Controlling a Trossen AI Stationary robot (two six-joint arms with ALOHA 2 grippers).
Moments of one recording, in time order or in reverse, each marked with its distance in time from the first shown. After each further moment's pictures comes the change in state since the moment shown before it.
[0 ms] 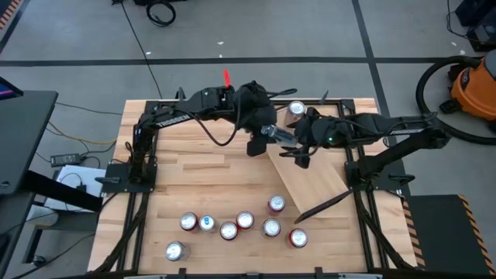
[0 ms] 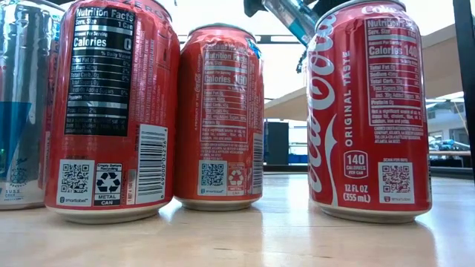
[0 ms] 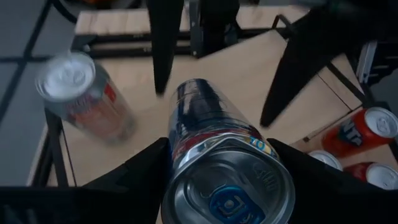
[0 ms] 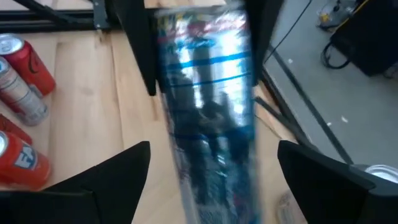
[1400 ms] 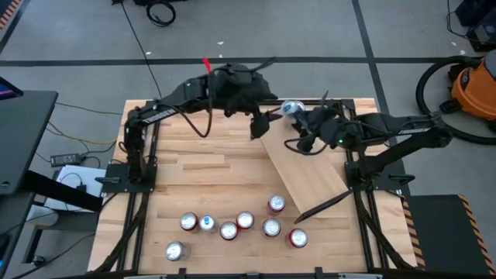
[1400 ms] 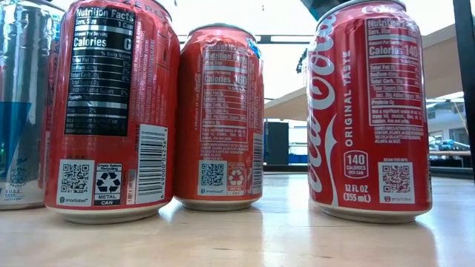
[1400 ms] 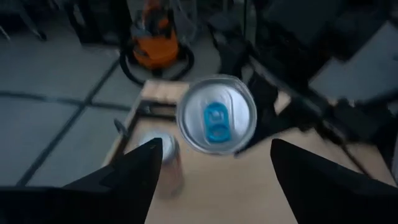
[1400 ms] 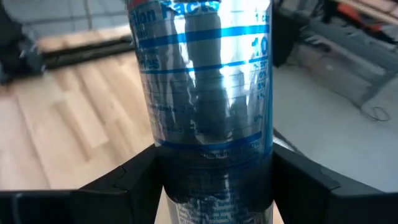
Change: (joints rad) left arm 0.032 -0.089 0.003 0.217 -0.128 -0.124; right arm 0.062 -0.063 0.003 -0.062 0.431 0.230
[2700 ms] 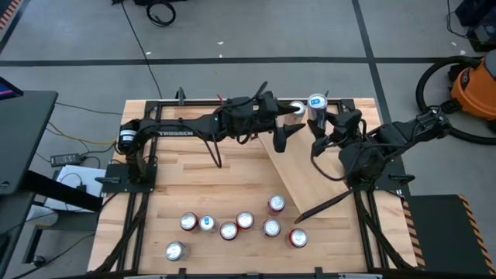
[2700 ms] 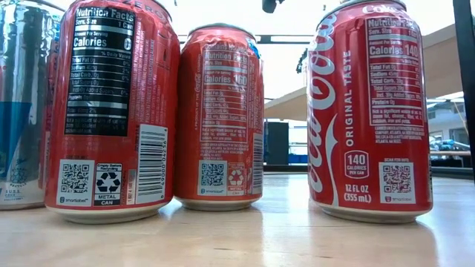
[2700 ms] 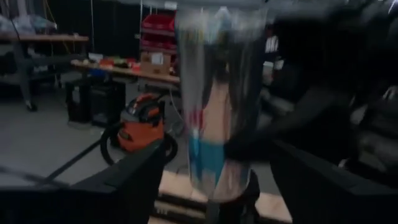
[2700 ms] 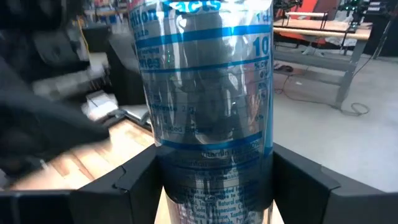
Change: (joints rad) left arm -0.078 -0.049 -0.601 0.987 -0.081 -0.148; right arm 0.288 -0.058 -0.013 -0.103 0.449 0.426
